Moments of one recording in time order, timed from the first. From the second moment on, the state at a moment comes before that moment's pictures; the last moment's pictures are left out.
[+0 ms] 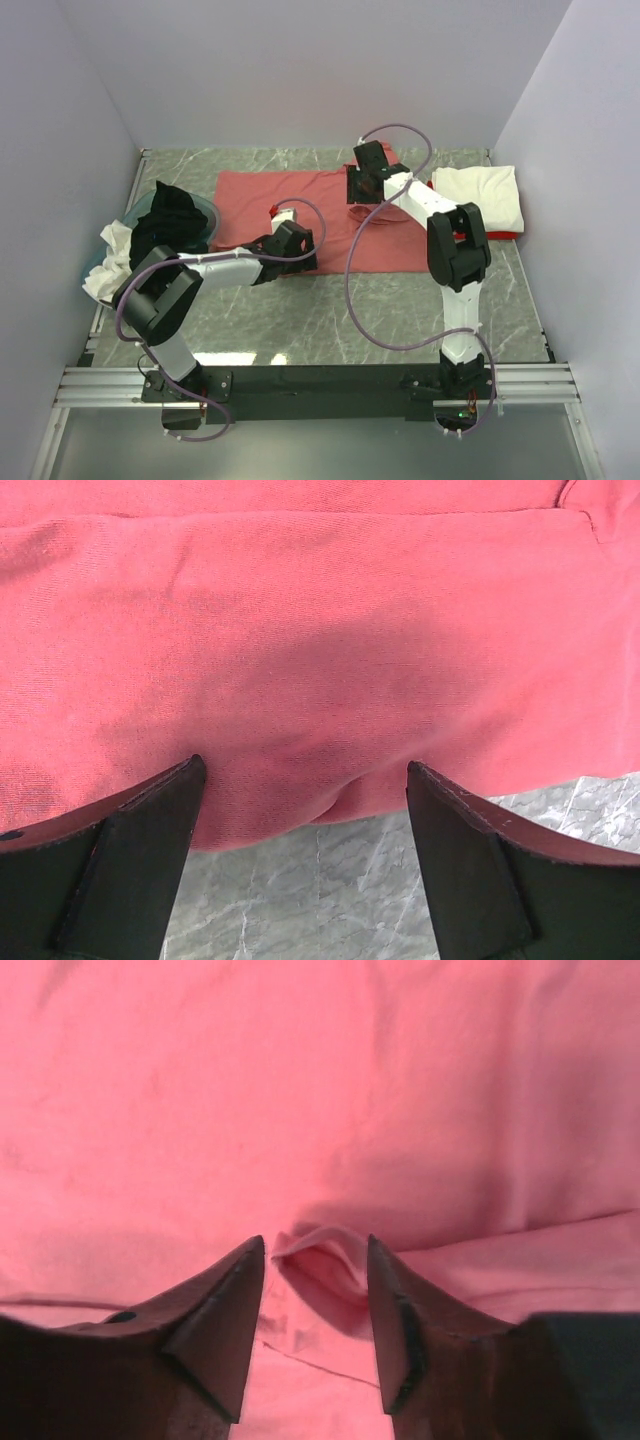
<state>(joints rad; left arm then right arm) -0.72 1.69 0.88 -0.04 -0.26 -0.74 0.39 2.11 1.68 -0.49 0.08 0.31</state>
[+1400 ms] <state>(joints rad) -0.73 1.66 0.81 0.06 -0.28 -0.76 0.31 2.08 1.59 -0.48 0.16 0.33</state>
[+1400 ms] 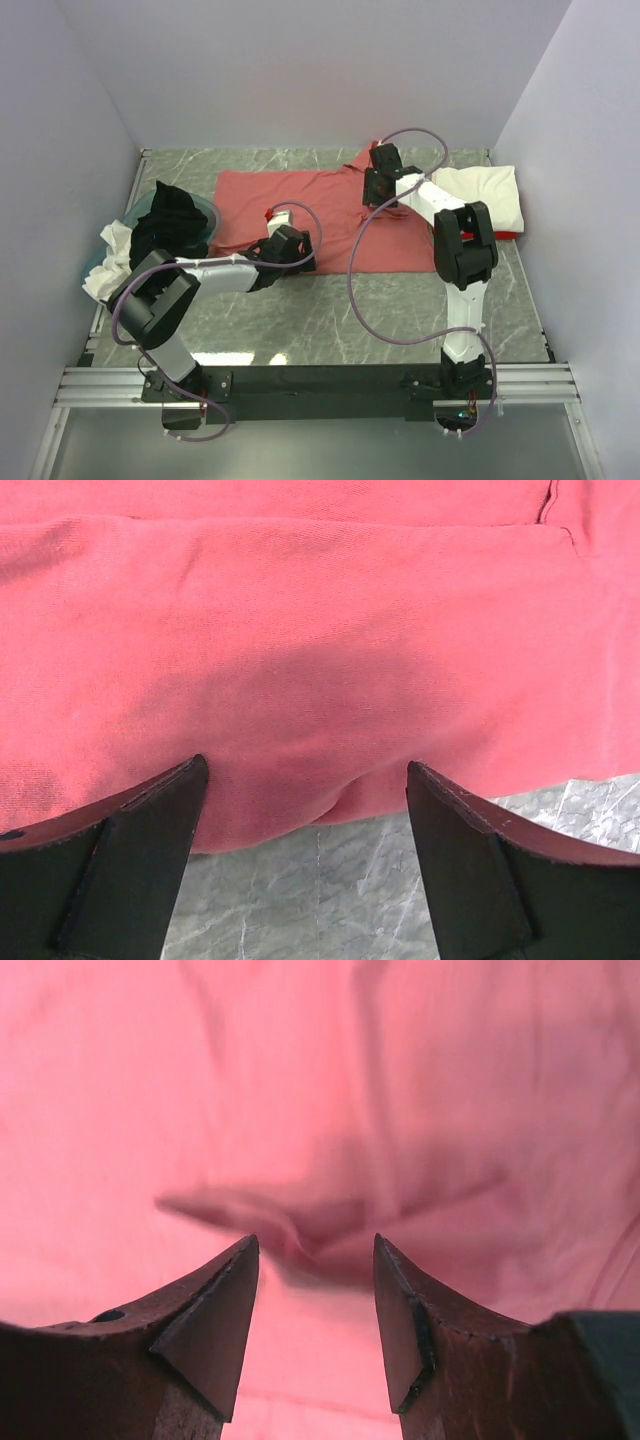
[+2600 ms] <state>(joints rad) -0.74 1.63 0.77 0.08 -0.29 -0.78 0.25 2.06 1.49 -0.47 0.12 0.33</state>
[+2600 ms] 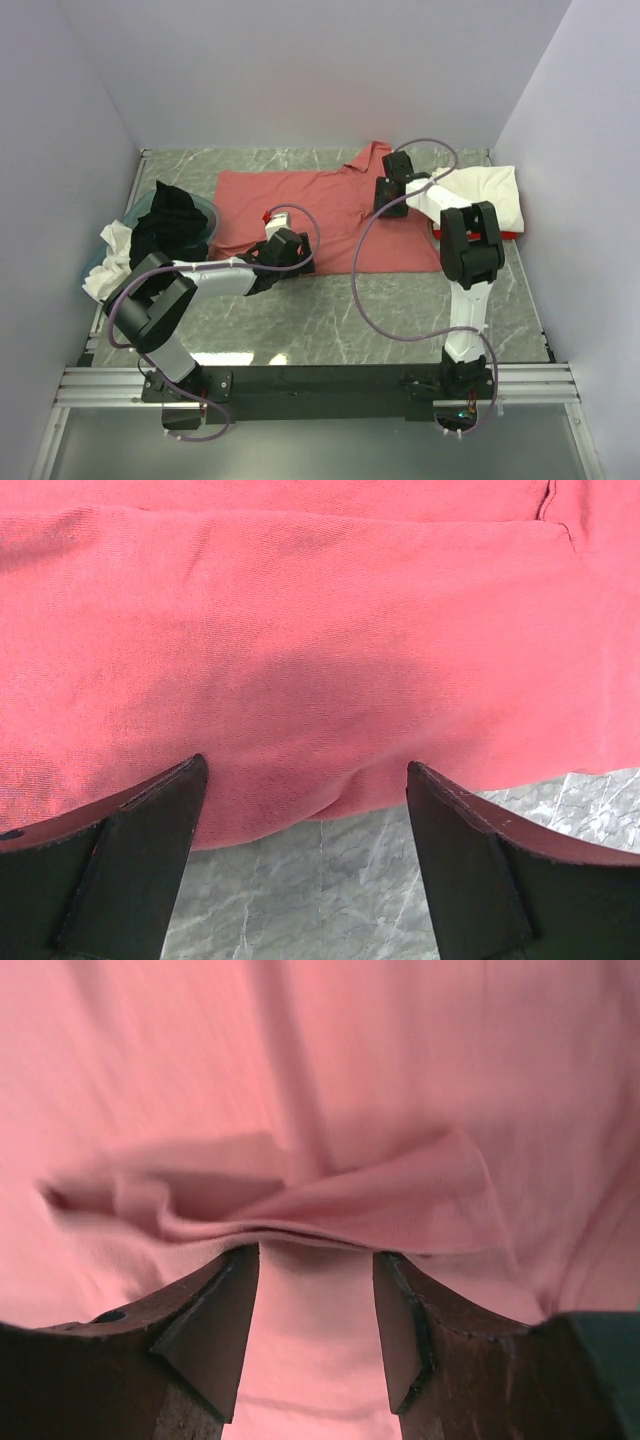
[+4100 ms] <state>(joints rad) -0.67 1.16 0.59 -0.27 -0.37 -0.79 0.01 1.36 0.72 -0.37 0.09 0.46</state>
